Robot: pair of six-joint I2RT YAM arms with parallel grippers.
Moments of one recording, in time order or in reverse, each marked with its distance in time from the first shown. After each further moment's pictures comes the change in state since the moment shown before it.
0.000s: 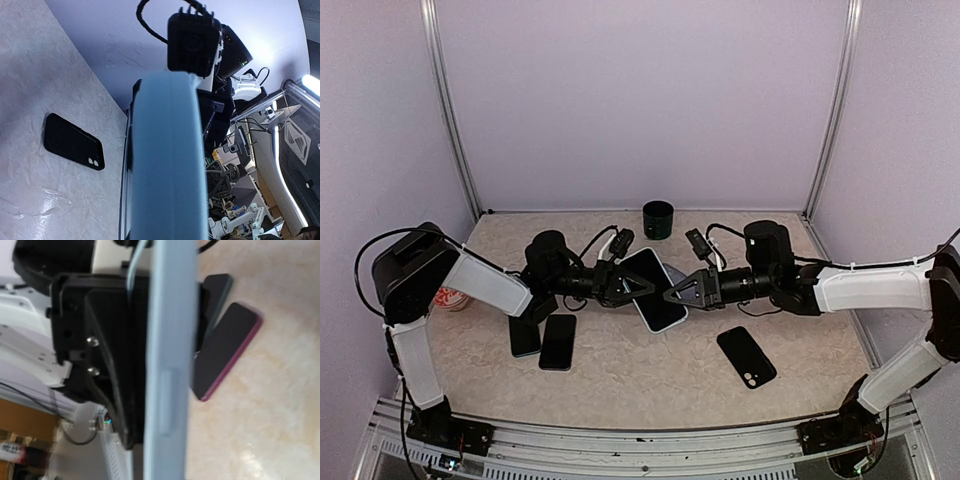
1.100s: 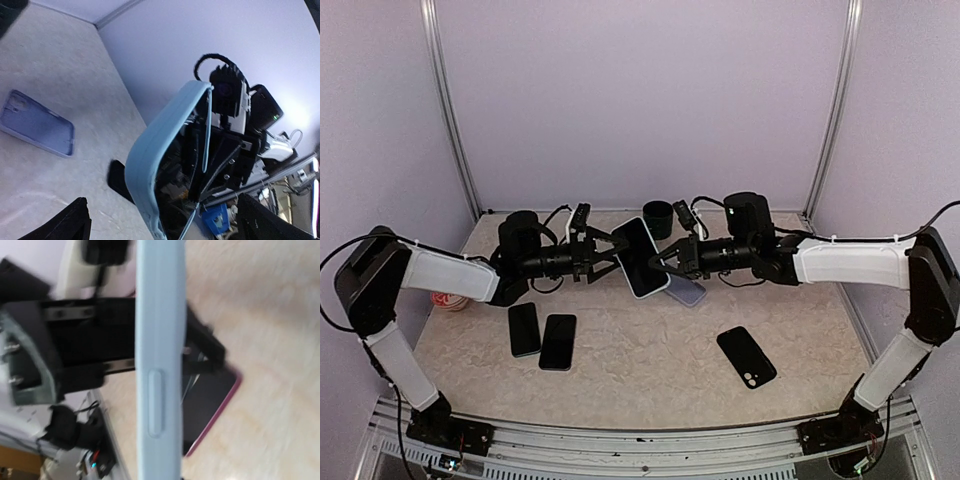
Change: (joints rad) left arm 0.132 -0.183 -0.046 -0.249 -0.233 0.113; right arm -0.036 0.136 0.237 -0.093 0.062 0.016
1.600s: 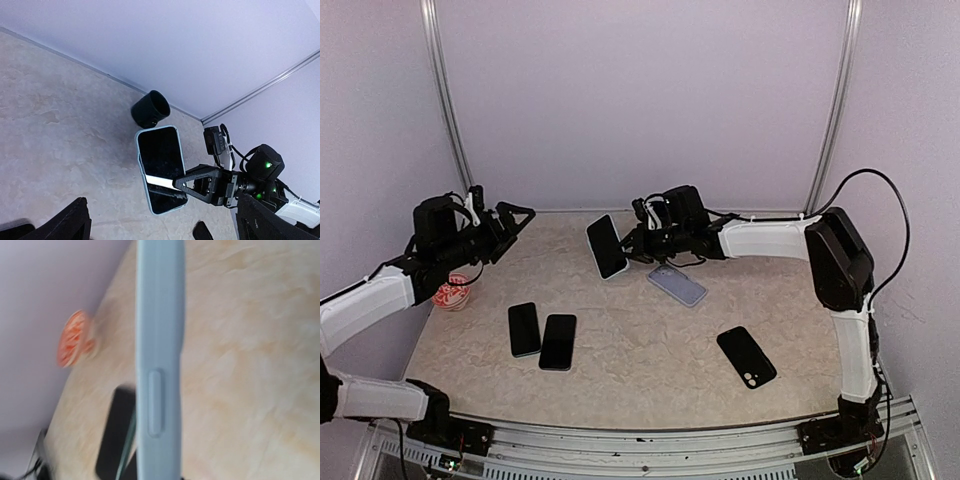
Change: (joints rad) left arm 0.318 -0.585 -0.094 -0.679 -0.423 0.227; right arm -0.004 0.549 0.586 -0.146 0.094 -0.018
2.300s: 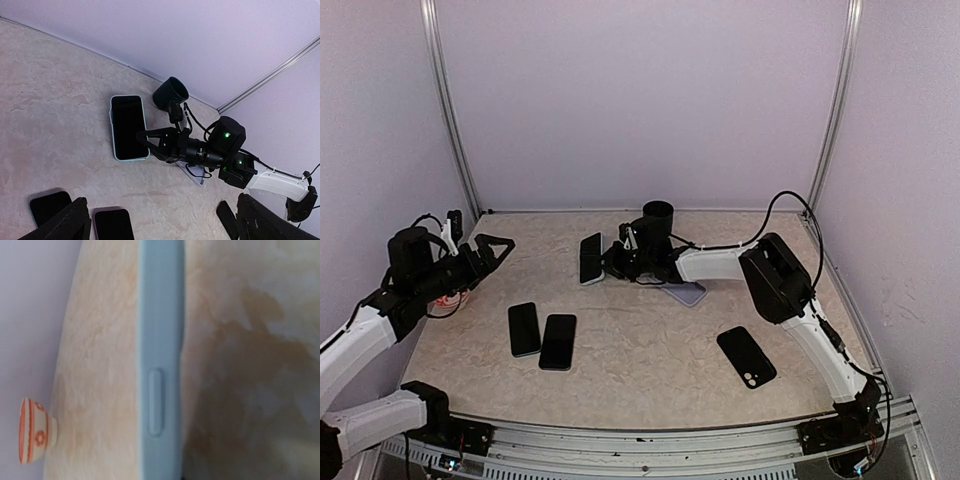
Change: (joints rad) left arm 0.103 -0.327 -0.196 -0.176 0.031 0.123; right arm 0.052 0.474 0.388 0.142 0.200 0.301
